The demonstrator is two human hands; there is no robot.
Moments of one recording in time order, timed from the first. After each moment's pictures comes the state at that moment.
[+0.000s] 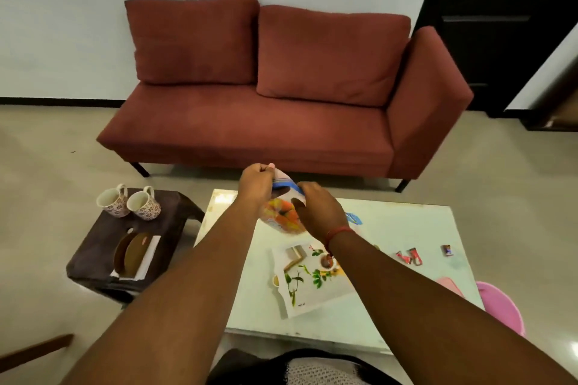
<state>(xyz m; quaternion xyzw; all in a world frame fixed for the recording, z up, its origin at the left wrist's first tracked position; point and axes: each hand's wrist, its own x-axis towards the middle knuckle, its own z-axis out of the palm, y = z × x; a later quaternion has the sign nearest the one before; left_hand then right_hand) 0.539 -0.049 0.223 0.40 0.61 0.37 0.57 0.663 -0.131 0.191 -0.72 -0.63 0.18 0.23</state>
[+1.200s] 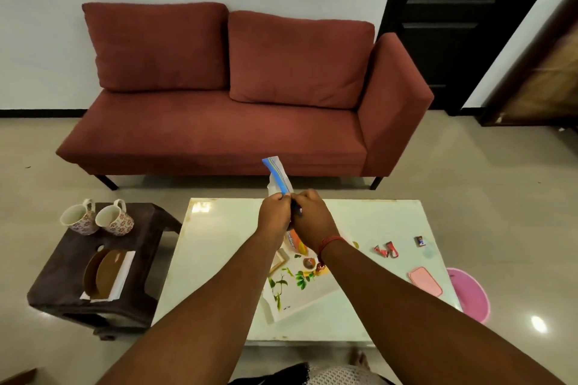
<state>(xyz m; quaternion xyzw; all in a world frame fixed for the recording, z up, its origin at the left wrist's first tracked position) 0.591 -0.106 0.194 0.40 0.61 0.28 0.62 0.670 -0.153 0.194 -0.74 -0.56 0.22 0.29</state>
